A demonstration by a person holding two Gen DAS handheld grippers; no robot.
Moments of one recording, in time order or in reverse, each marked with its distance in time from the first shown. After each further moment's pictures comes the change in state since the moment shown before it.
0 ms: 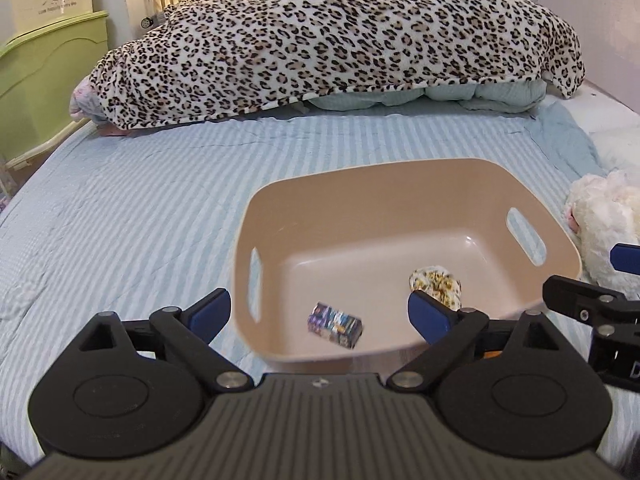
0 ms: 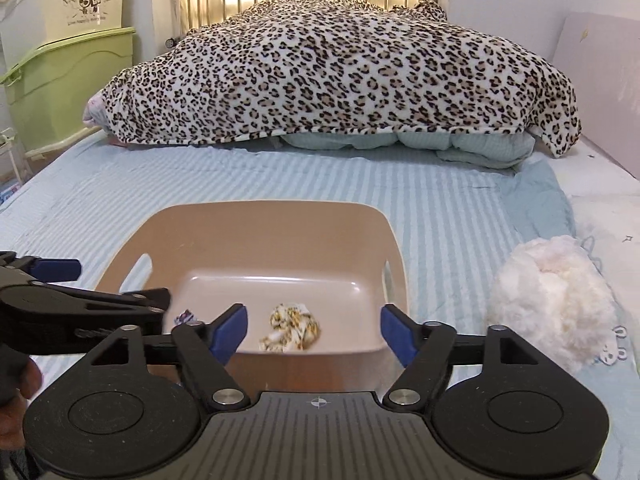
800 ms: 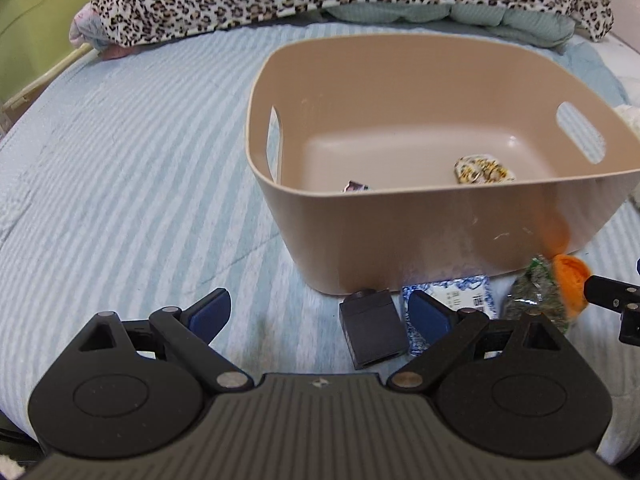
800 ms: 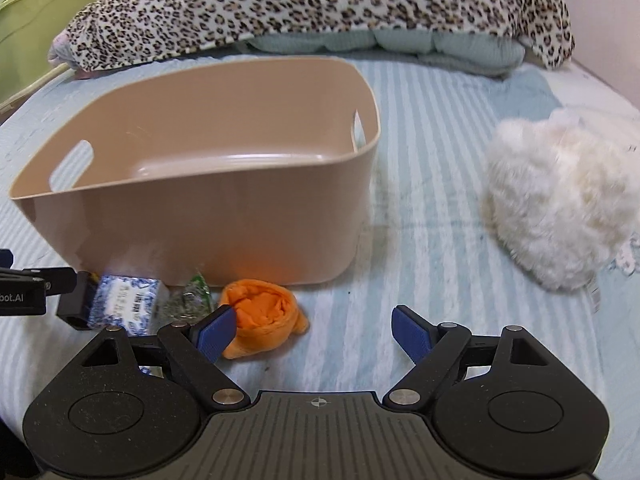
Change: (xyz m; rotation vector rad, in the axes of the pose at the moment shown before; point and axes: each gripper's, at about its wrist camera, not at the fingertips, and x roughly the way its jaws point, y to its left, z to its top) left arm 0.064 0.022 -0.065 -0.029 0.196 0.020; right arm 0.072 -0.025 -0.076 0.051 0.218 -0.037
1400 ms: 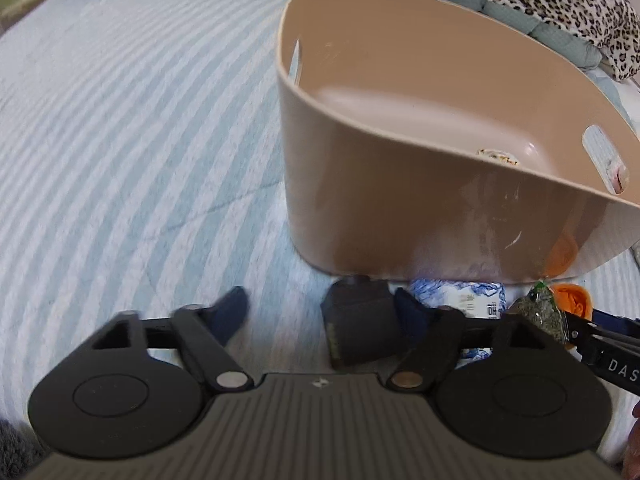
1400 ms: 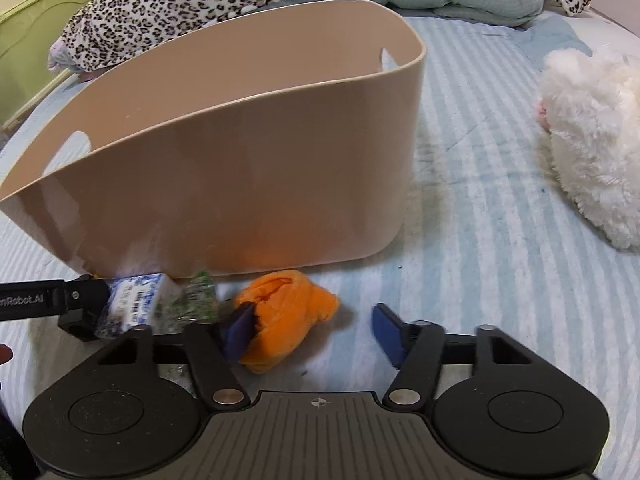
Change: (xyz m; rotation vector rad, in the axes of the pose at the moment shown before) left arm 0.032 0.025 -0.010 -0.195 0.115 -0.121; right arm 0.032 0.008 -0.007 0.063 0.072 0.132
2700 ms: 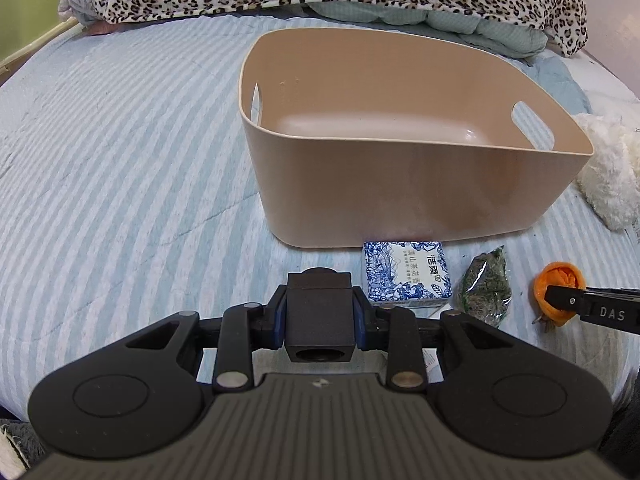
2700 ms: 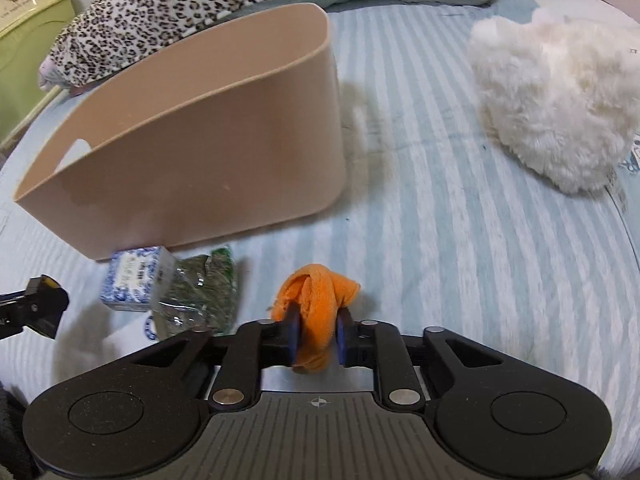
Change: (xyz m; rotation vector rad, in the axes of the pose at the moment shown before) left arm -0.055 -0.018 -0.029 0.148 -0.103 -0.020; right arm -0.040 -0.040 -0.015 0.096 -0.002 -0.045
